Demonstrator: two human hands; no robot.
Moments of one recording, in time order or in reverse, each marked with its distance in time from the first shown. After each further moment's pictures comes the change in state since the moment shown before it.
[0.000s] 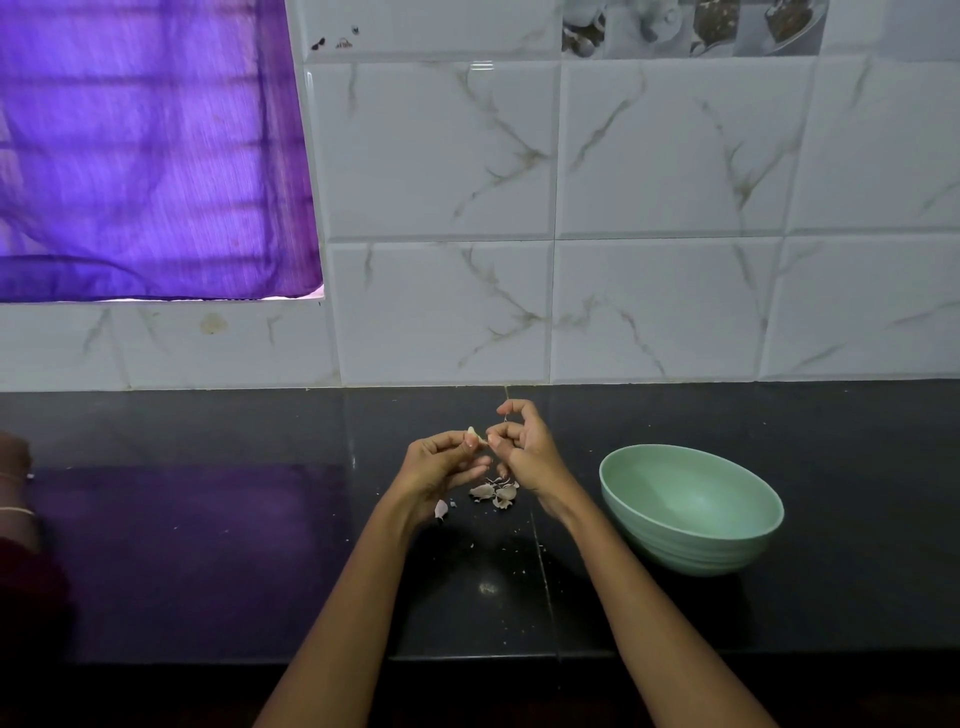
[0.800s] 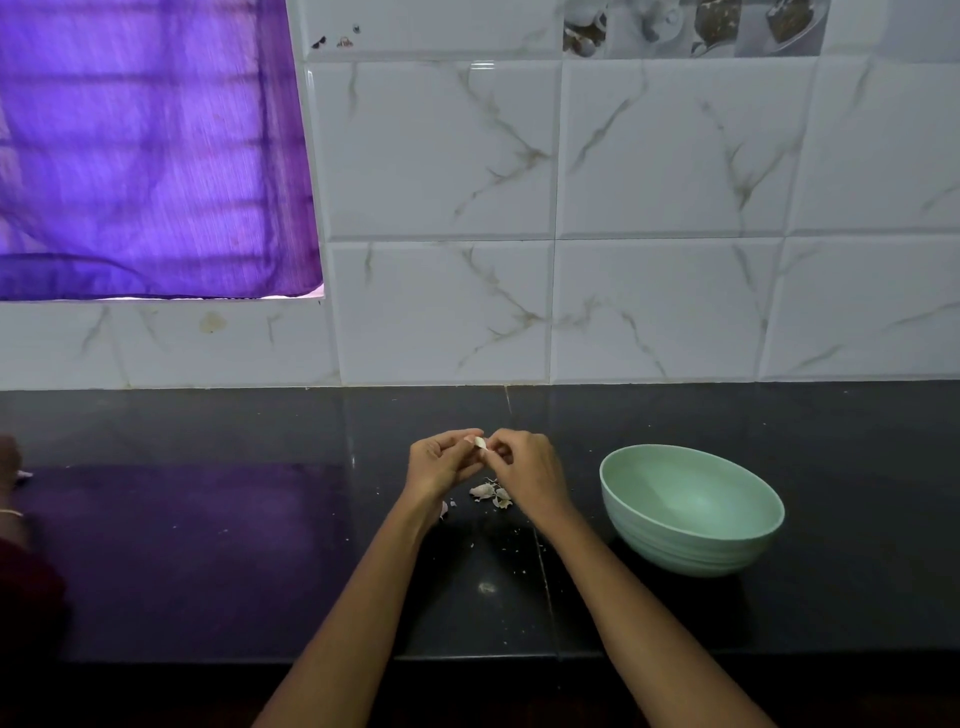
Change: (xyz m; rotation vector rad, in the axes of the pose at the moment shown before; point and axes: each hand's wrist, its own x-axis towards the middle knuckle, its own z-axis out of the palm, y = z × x) left_hand 0.010 -0.013 0.005 0.088 0.170 0.125; right_hand -0.003 0.011 0.006 -0.751 0.166 -0.159
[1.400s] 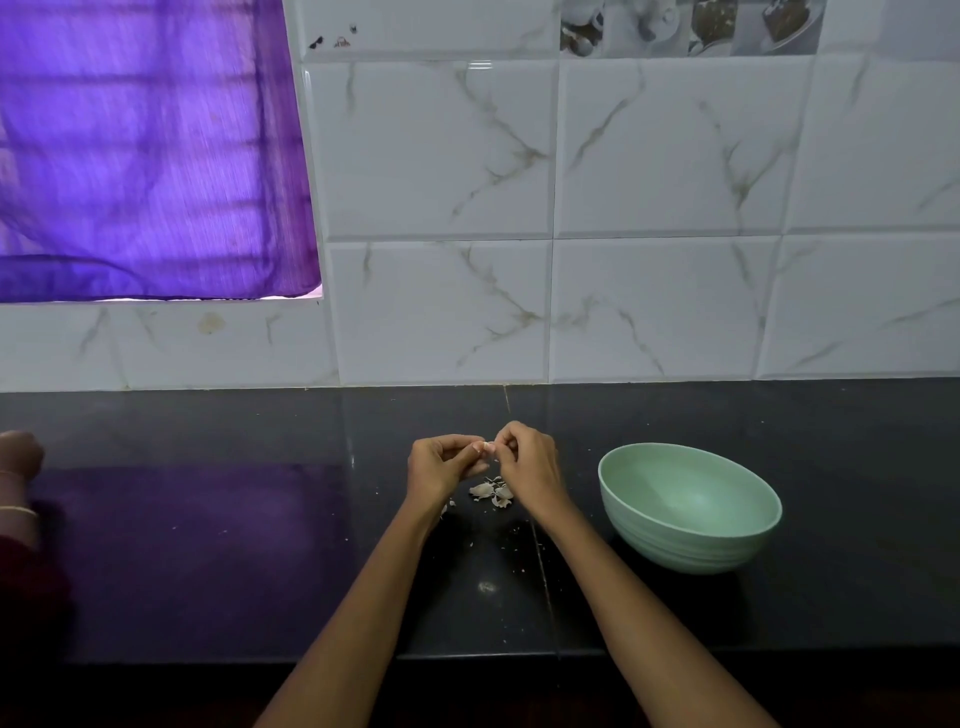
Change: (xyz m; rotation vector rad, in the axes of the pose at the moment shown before) left_hand 0.004 -0.009 -0.001 0.153 0.017 0.102; right_hand 0.004 0.004 0.004 0.135 0.044 0.087
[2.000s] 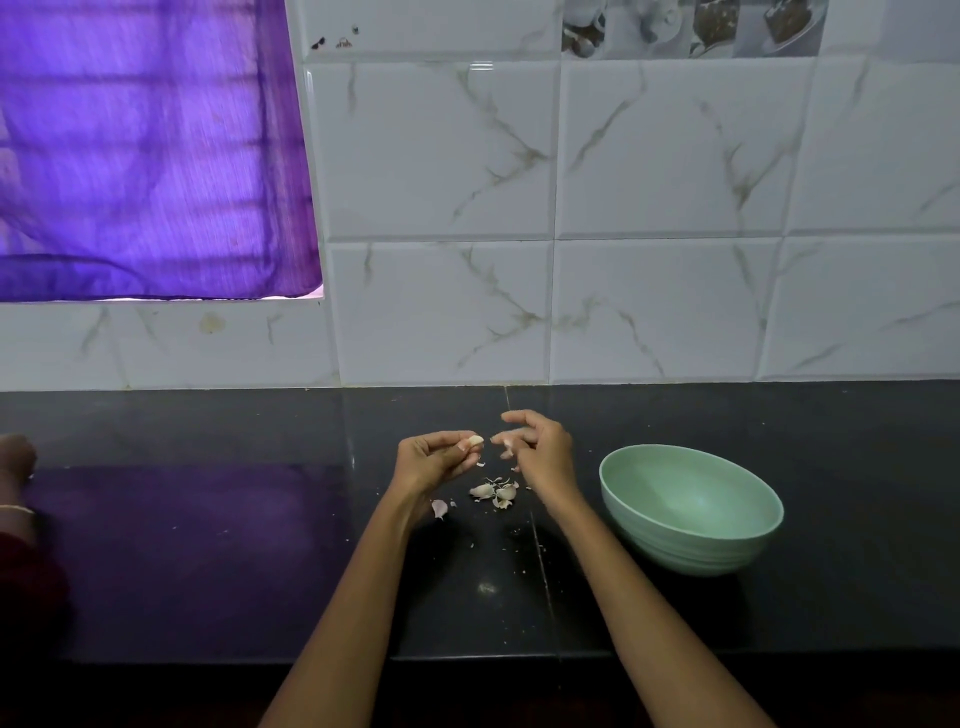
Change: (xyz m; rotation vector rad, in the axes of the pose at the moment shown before) left_hand 0.001 0.011 -0.015 -0.189 -0.073 -0.129; right_hand 0.003 0.000 -0.011 0.356 0.034 0.145
